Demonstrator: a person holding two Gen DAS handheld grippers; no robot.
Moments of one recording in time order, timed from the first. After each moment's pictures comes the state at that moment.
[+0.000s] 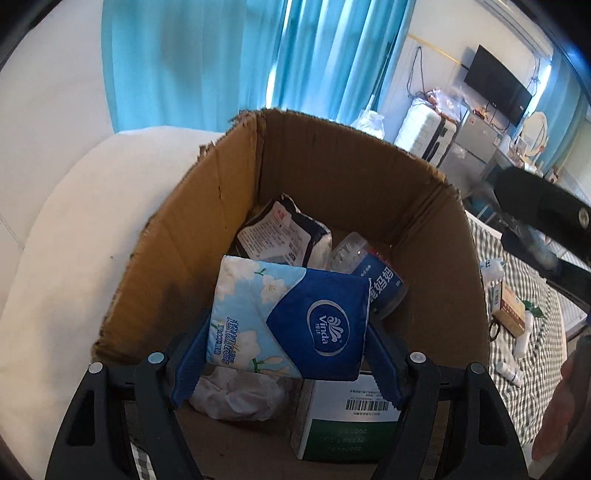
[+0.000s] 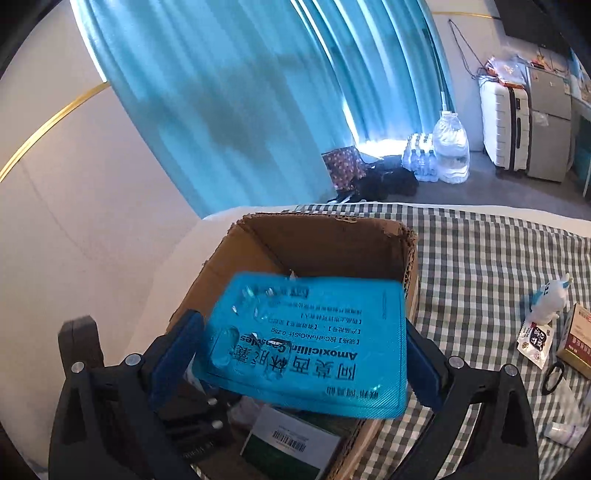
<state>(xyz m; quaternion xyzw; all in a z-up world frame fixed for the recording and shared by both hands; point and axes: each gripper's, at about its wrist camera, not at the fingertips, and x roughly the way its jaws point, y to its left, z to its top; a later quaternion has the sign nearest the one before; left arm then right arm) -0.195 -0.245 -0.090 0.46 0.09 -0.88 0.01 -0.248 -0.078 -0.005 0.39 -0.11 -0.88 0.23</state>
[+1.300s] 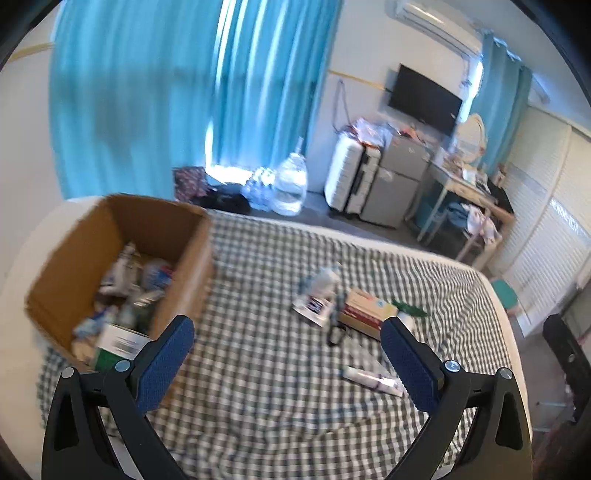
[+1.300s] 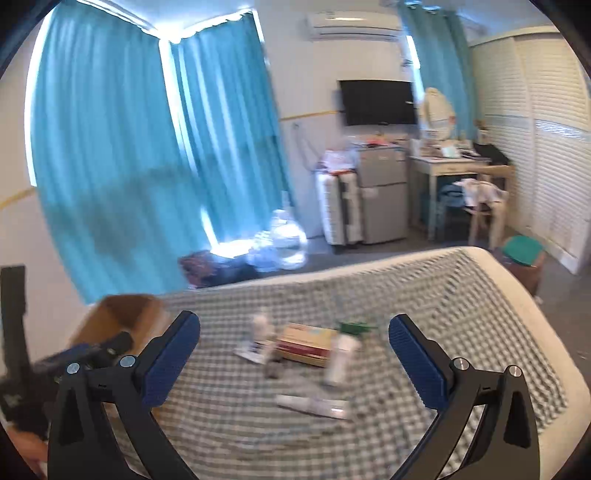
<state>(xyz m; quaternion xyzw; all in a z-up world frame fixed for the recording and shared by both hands) -0.112 0.001 0.008 0.36 0.07 -0.93 -0.07 -0.040 0.226 0.076 0.23 -0.10 -0.97 -0.05</state>
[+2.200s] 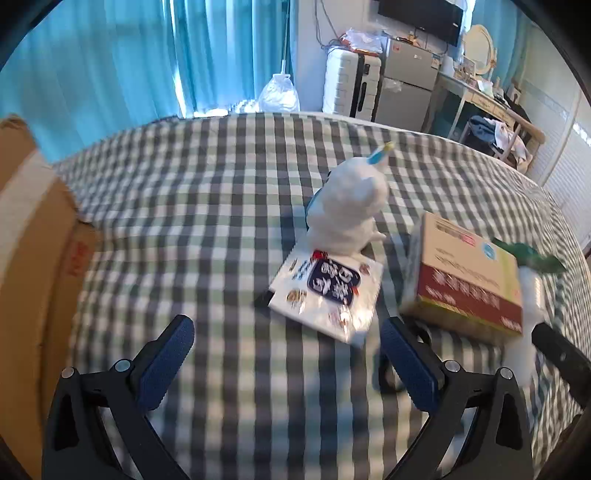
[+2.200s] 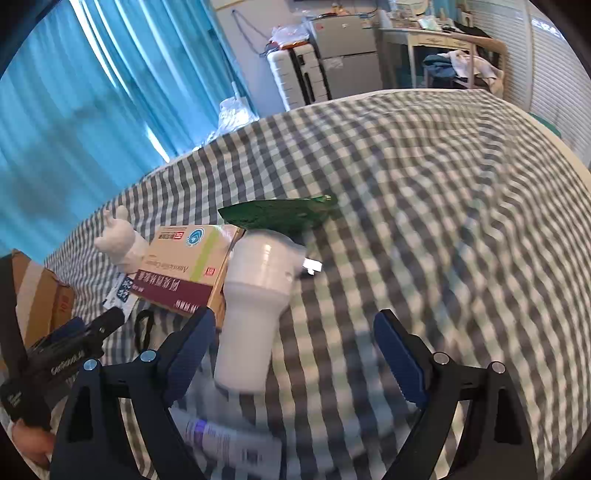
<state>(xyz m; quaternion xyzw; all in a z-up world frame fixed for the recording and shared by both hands) -0.275 0.089 -0.193 0.47 -0.02 -0.88 -0.07 -0.201 0.304 -0.147 0.43 -0.18 -0.88 -0.06</state>
